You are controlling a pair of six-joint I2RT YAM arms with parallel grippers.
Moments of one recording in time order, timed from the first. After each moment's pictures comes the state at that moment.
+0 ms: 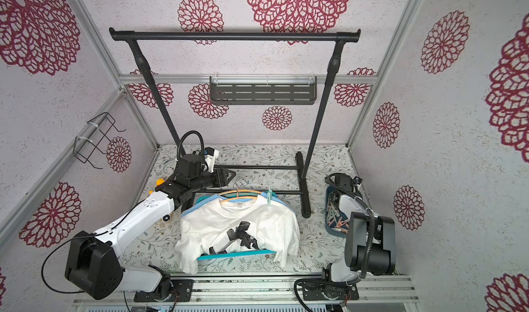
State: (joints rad) left arm -0.44 1.40 1.08 -0.20 0.32 -0.50; right arm -0.14 1.54 0.82 -0.31 0.47 0.43
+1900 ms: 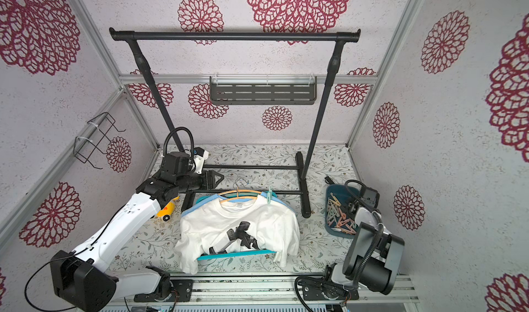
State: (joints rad) left arm -0.35 1.31 1.17 -0.52 0.34 -0.34; right arm -0.44 1.41 0.71 -0.27 -0.08 0.35
